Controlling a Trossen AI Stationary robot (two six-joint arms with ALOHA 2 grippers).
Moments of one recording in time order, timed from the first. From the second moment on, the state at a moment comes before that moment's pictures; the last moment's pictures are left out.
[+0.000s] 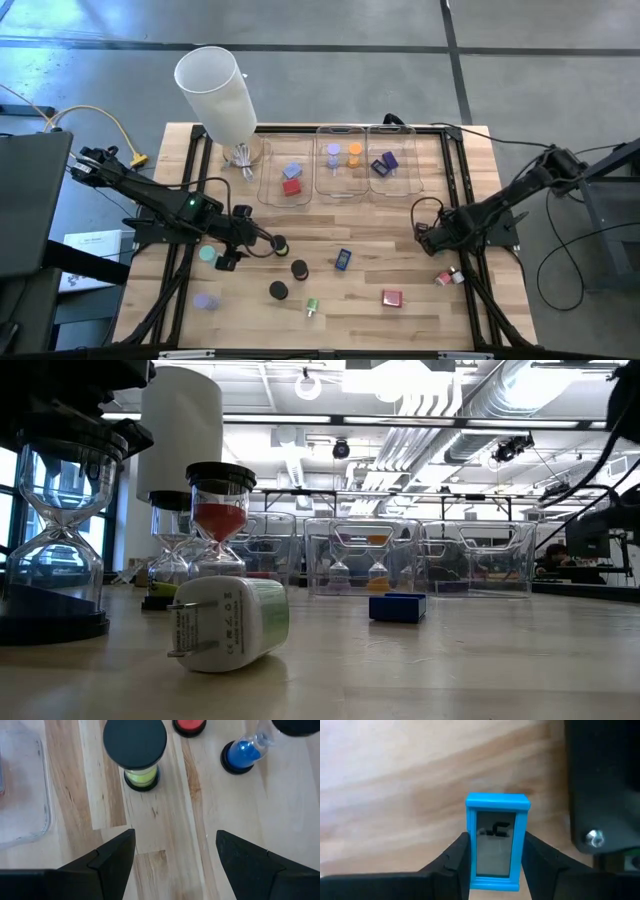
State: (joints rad) left arm -0.36 1.06 0.79 -0.76 -0.05 -0.22; right arm 0.48 1.04 0.42 -0.91 0.01 2.28
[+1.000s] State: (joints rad) left arm -0.27 1.06 0.79 -0.38 -0.05 -0.16; right arm 0.00 1.04 1.05 -0.80 0.52 0.80
